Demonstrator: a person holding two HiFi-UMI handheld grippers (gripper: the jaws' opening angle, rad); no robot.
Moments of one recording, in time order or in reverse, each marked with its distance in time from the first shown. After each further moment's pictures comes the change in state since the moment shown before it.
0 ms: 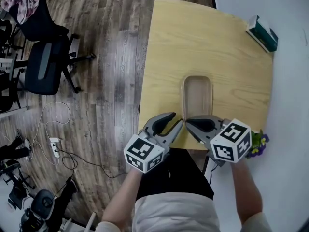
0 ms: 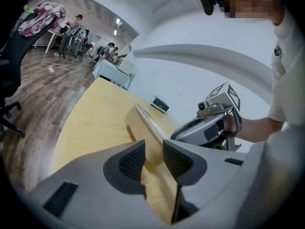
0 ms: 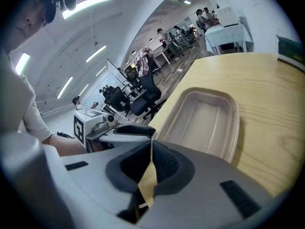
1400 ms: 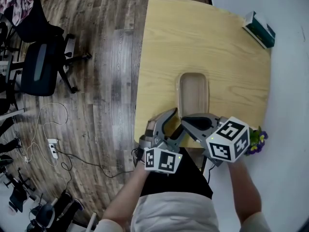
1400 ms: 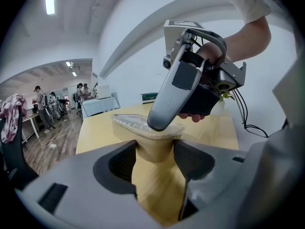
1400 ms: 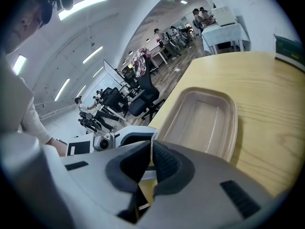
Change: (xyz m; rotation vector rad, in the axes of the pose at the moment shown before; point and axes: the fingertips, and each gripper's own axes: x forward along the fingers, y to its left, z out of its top) left arm 0.029 -0.017 -0.024 0.707 0.050 0.196; right arm 0.000 0.001 0.004 0.030 0.002 -0.021
